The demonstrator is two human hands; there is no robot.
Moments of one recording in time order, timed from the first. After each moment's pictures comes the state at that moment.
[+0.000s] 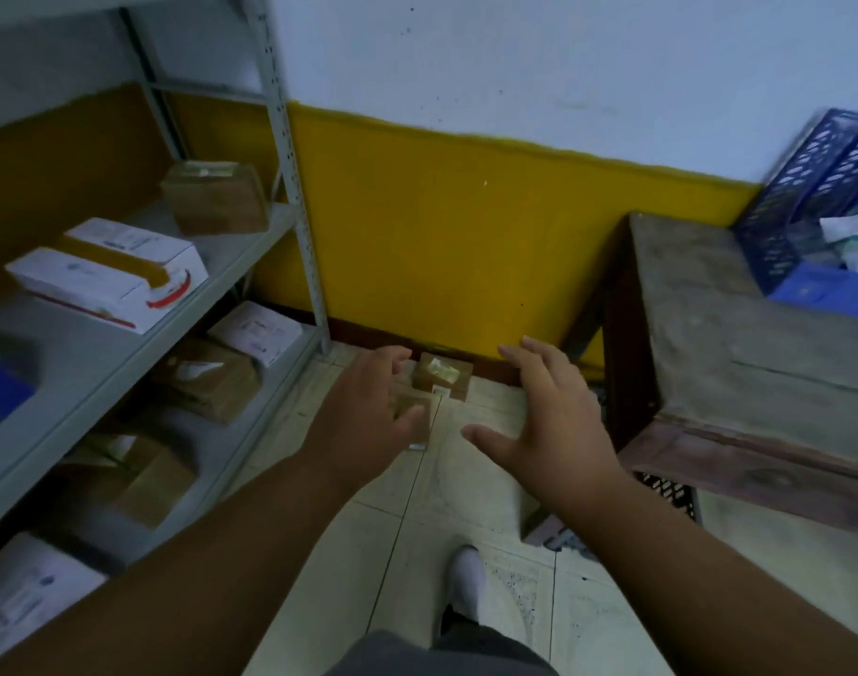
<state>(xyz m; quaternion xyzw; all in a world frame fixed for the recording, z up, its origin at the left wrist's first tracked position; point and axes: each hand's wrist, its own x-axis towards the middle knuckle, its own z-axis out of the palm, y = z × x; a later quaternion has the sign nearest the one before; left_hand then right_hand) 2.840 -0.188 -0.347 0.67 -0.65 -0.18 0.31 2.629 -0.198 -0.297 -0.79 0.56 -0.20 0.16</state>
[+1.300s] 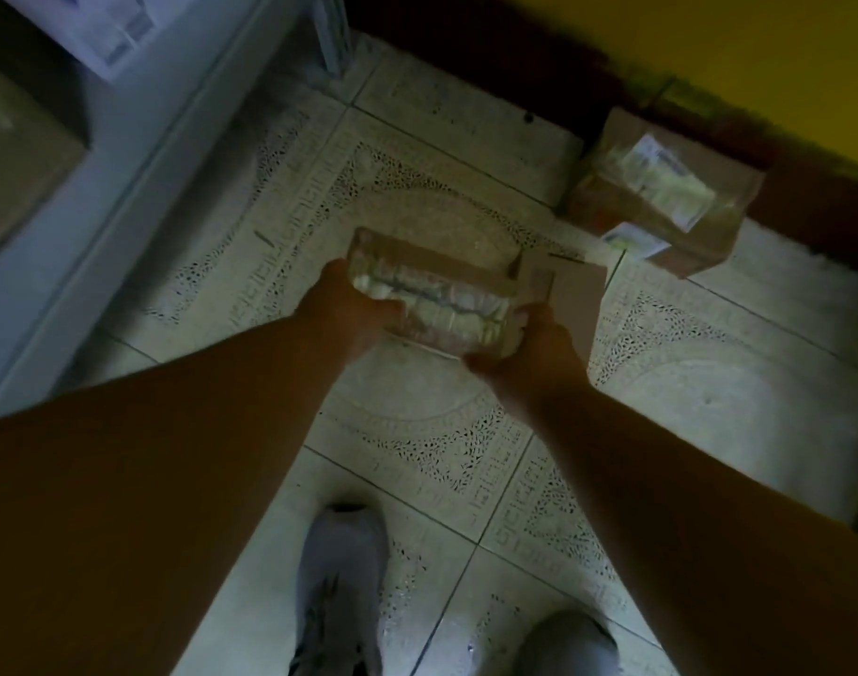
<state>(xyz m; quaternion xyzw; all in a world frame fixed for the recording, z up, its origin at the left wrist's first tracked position) 3.089 -0.606 -1.113 0.85 -0.26 -0.43 0.15 2.887 -0.637 -1.090 -0.57 0.67 0.03 0.48</state>
